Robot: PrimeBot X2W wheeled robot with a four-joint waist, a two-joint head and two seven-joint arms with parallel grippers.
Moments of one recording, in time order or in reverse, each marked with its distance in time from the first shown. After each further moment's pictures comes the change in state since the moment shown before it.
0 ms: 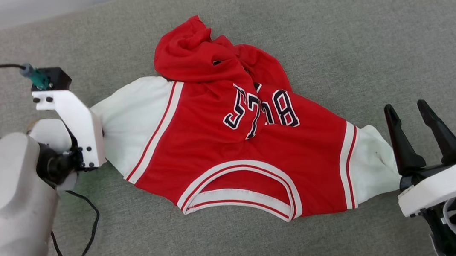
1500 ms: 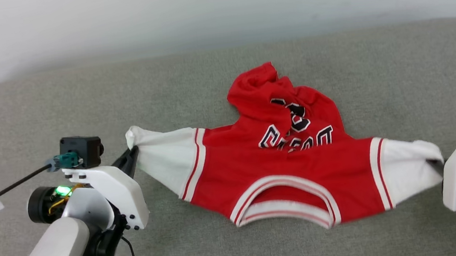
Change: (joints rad) left arm 0.455 0.040 0.046 -0.582 0.062 0.222 -0.451; right arm -0.131 -0.264 -0.004 0.308 0.142 0.000 0.695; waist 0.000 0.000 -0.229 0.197
